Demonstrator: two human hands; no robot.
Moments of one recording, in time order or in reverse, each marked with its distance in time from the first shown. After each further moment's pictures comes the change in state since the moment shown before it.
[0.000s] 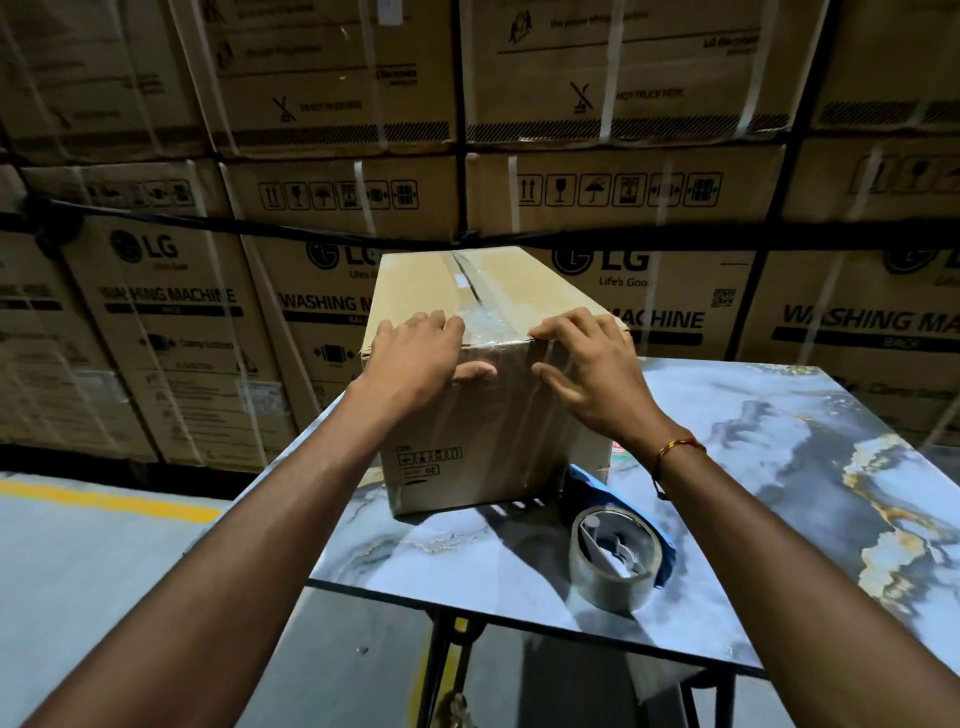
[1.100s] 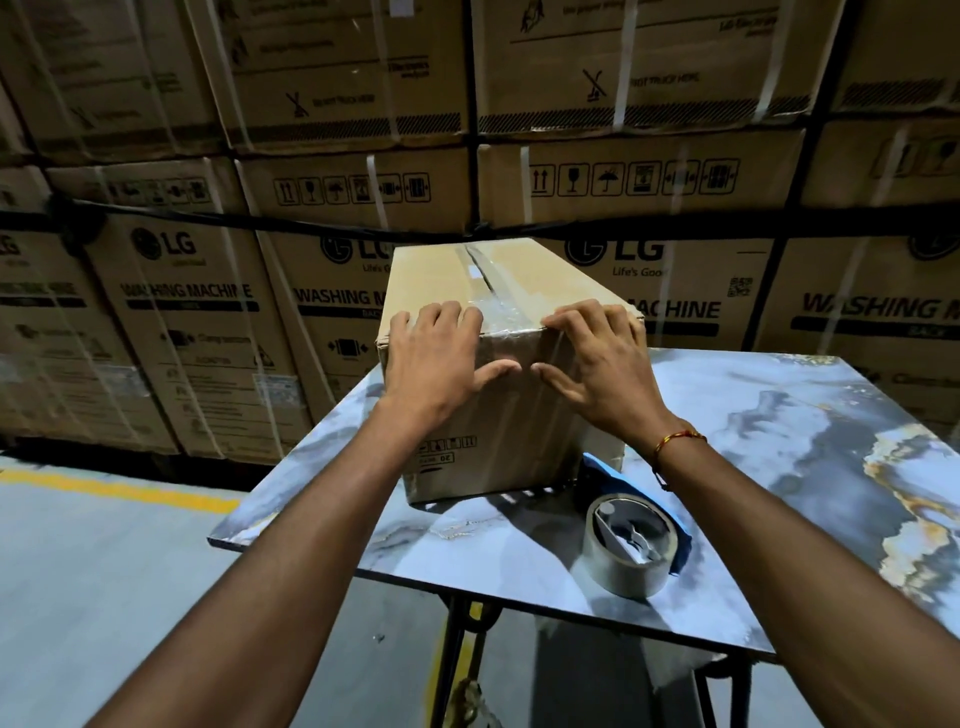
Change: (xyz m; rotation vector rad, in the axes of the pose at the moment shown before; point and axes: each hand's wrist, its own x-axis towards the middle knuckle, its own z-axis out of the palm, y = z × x) left_hand -0.011 0.009 0.025 0.064 0.301 -0.056; right_hand -0.005 0.002 0.019 -0.159 0.084 -0.047
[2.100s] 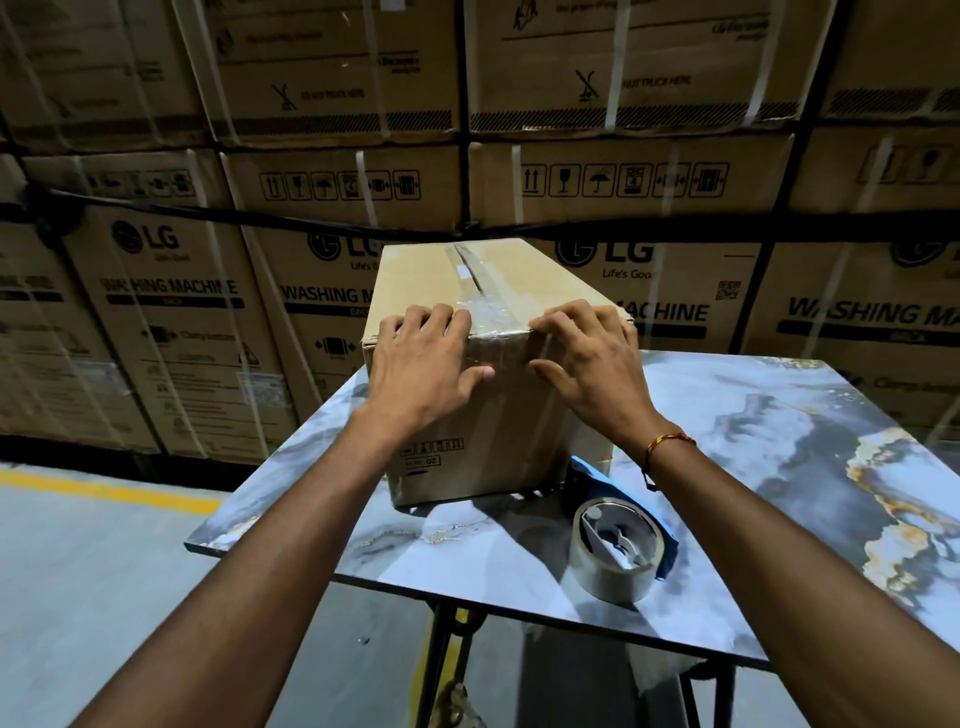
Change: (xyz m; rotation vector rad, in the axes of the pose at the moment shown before) left_hand -0.005 0.002 -0.010 -0.038 -0.082 0.021; right_hand 0.003 -0.002 -0.005 0.065 0.014 0.030
